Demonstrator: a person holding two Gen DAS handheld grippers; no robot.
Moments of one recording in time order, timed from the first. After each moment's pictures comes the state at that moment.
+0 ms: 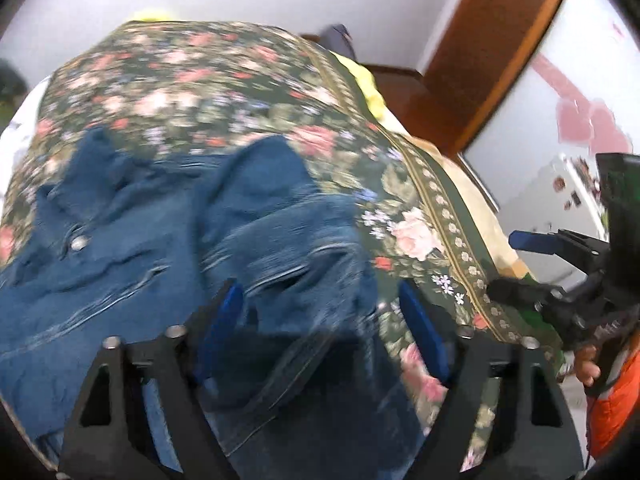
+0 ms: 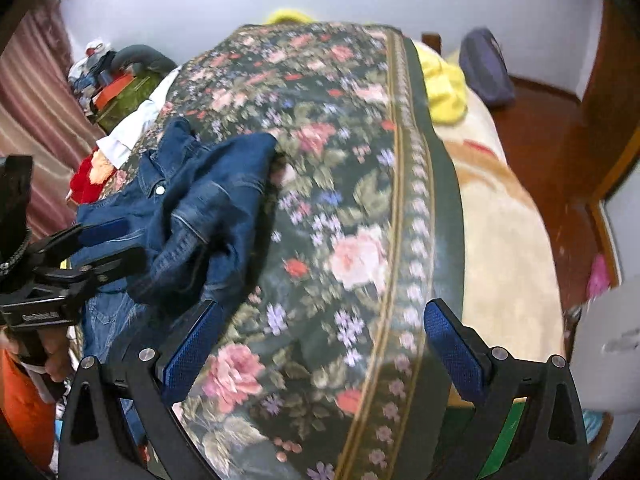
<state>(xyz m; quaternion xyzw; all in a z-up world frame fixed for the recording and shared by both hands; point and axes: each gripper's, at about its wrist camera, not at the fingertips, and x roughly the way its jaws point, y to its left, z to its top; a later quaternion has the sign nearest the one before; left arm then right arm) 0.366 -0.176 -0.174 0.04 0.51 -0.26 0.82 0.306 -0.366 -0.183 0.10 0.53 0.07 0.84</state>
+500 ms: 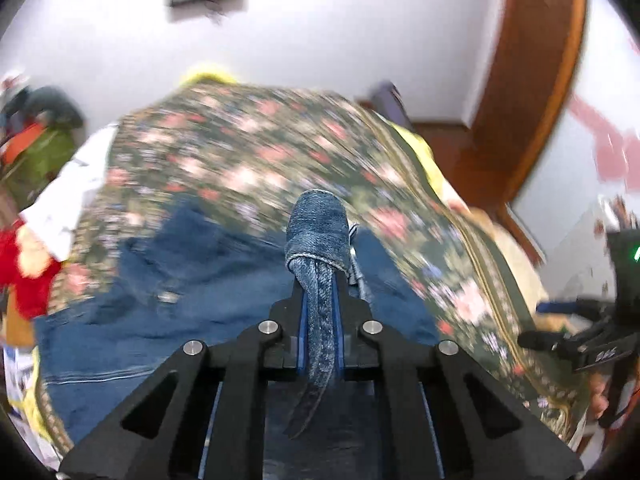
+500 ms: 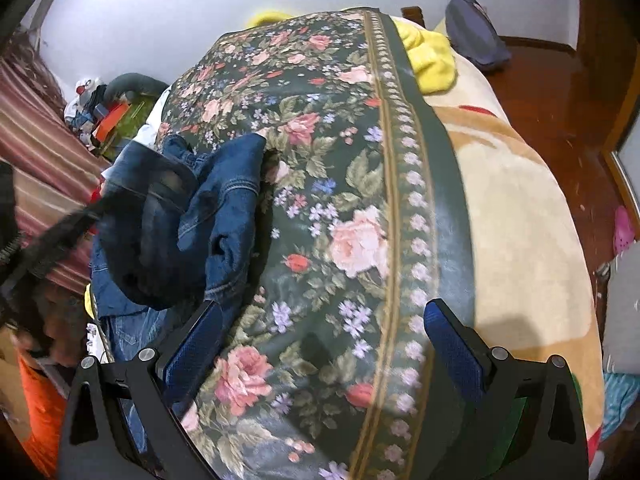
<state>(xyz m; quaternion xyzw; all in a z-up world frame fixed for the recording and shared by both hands) 0.377 -0.093 -0.099 0.03 0.40 -0.16 0.90 0.310 -0.378 -0.195 0.17 0.53 0.08 0.83</state>
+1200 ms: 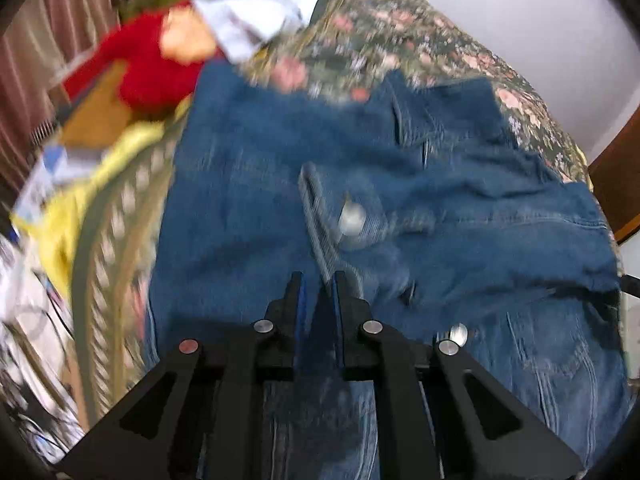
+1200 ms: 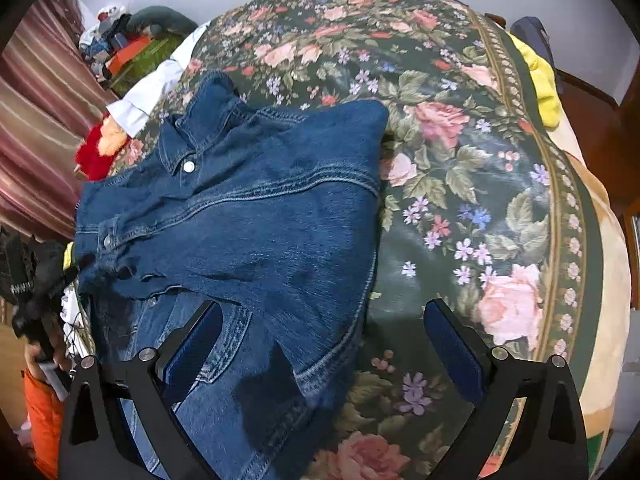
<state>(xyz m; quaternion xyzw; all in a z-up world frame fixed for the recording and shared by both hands) 0.334 0.164 -0.250 -0.12 0.52 0.03 0.85 0.379 -0.251 -0.221 0.07 0.57 0.12 0.81</state>
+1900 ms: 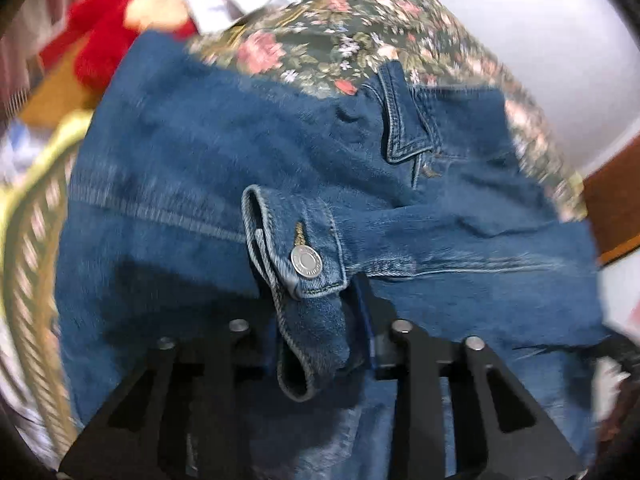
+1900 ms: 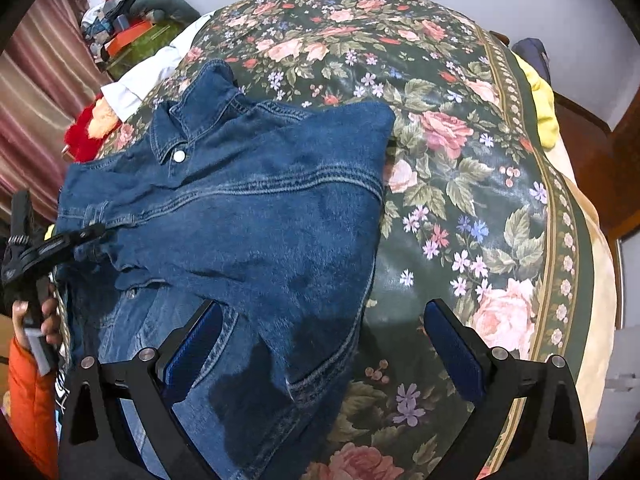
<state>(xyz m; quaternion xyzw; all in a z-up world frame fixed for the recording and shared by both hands) 0.393 0.138 -0.266 -0.14 0.52 0.02 0.84 0.378 -0.240 -0.225 0.02 0.56 0.11 0.82</state>
